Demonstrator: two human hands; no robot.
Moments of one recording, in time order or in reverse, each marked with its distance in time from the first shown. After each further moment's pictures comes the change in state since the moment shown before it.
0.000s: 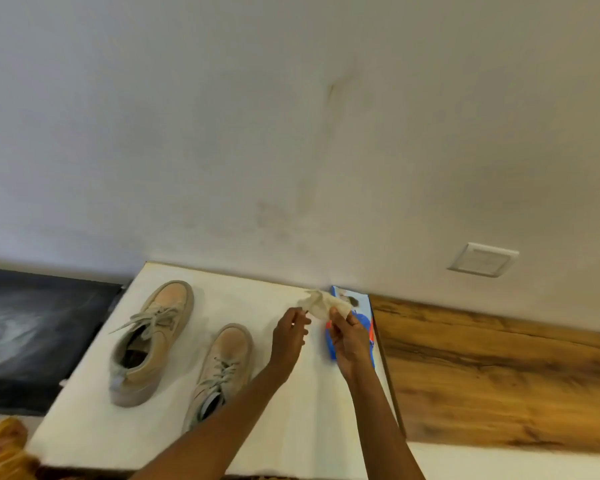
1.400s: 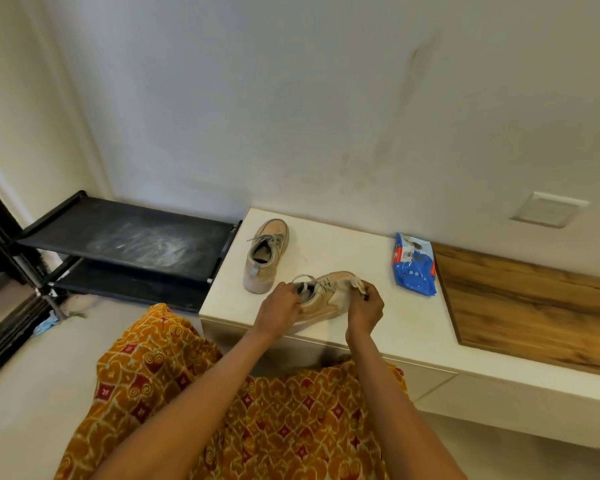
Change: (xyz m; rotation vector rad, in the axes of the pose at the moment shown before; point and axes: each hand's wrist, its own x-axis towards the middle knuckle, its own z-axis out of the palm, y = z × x) left_hand -0.157 -0.017 -0.211 1.034 -0.069 0.469; right_hand -0.172 0.102 0.060 -0.419 0.275 -0.223
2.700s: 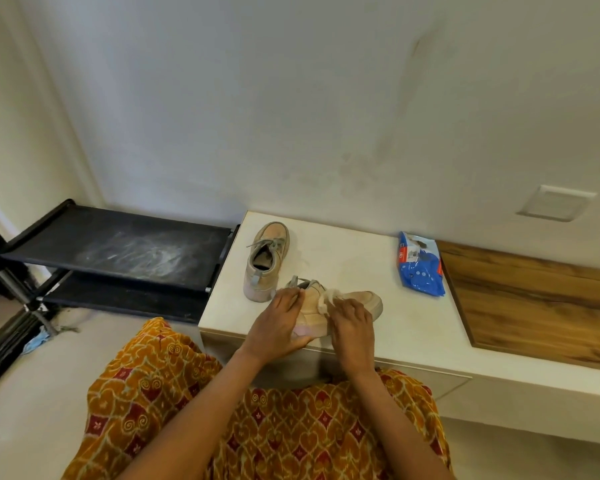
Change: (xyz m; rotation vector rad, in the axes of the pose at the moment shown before) left_hand -0.012 -0.032 0.009 0.209 0.075 0.288; right_hand -0.017 0.049 -0.004 -0.903 -0.224 -1.005
